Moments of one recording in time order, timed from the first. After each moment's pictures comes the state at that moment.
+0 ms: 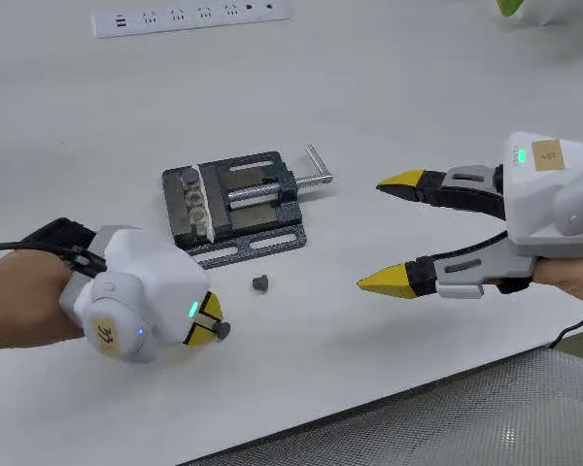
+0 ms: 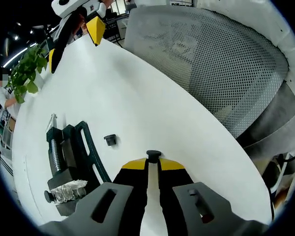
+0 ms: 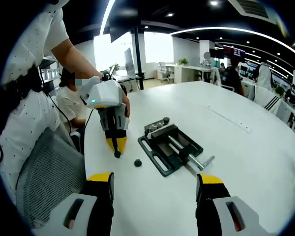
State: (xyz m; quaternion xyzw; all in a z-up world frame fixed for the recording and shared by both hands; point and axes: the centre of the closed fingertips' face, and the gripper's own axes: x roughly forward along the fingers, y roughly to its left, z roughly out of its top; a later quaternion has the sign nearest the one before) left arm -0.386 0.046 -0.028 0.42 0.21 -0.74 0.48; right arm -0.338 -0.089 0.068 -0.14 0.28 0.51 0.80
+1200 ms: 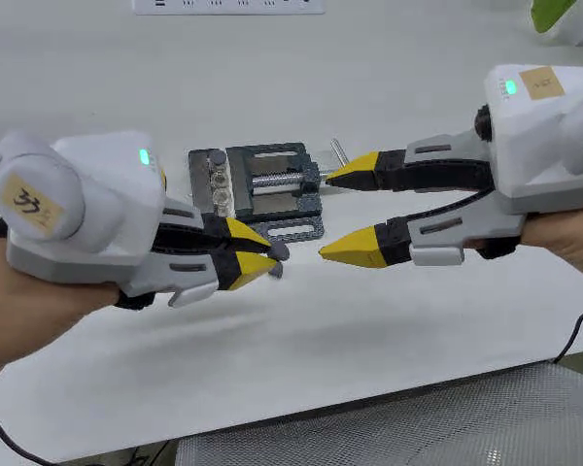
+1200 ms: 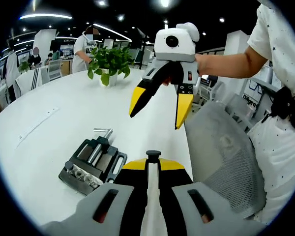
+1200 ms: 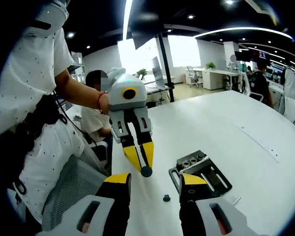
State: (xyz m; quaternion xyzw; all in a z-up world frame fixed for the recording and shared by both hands) left arm -0.361 0.011 0.107 0.05 0.25 -0.61 0.75; right arm -0.351 -0.009 0.125 -0.11 0.28 0.63 0.72
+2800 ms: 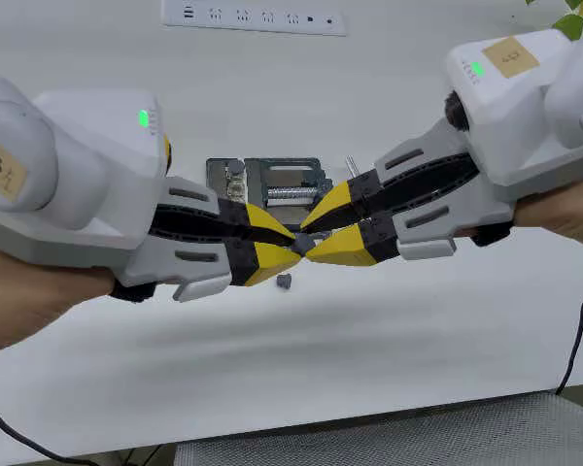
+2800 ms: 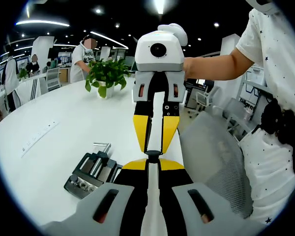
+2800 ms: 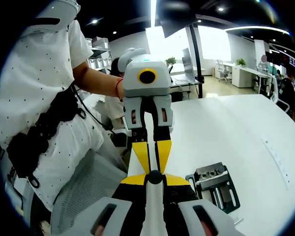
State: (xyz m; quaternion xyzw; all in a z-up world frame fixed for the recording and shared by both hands) left arm -0.366 0.011 0.142 0.05 0.22 -0.62 0.75; right arm -0.374 0.020 0.144 -0.16 0.29 0.71 0.62
